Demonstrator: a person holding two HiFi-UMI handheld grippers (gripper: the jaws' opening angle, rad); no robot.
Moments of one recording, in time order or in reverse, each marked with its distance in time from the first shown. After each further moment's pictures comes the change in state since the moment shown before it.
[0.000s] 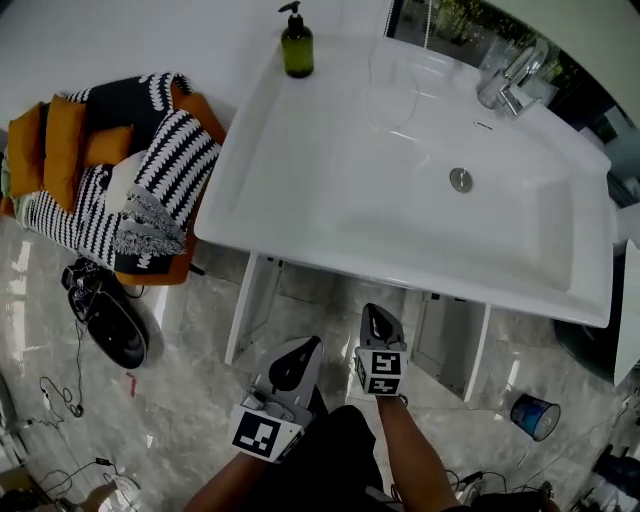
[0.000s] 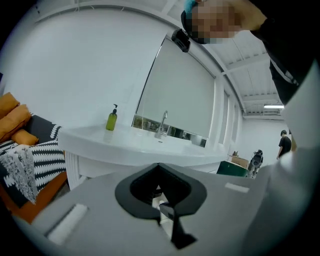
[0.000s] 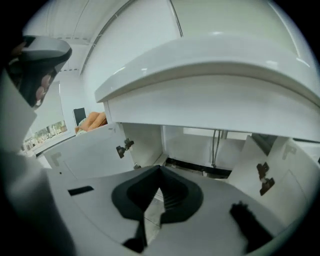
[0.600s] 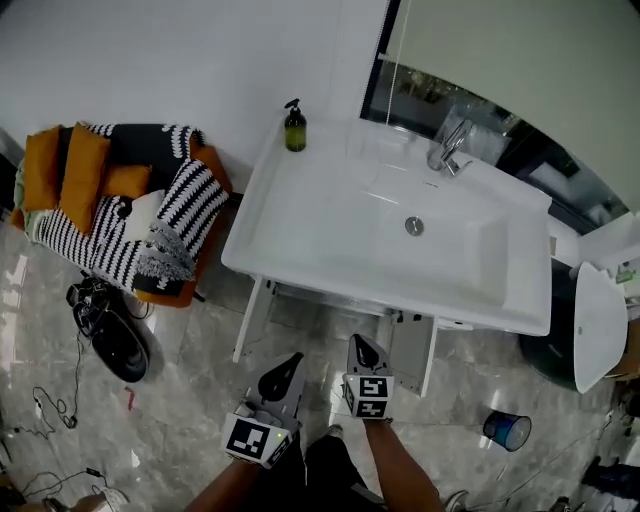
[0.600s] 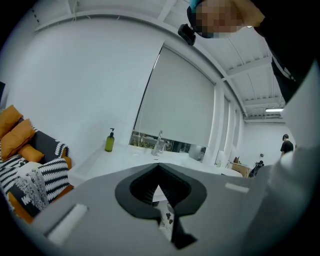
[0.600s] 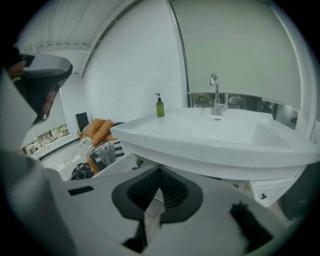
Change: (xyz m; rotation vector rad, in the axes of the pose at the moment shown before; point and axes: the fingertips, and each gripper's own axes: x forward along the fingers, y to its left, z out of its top) left arm -0.062 -0.052 0.130 -0.008 -0.036 0.031; right arm -0.131 0.020 0.117 0.002 0.003 -0.001
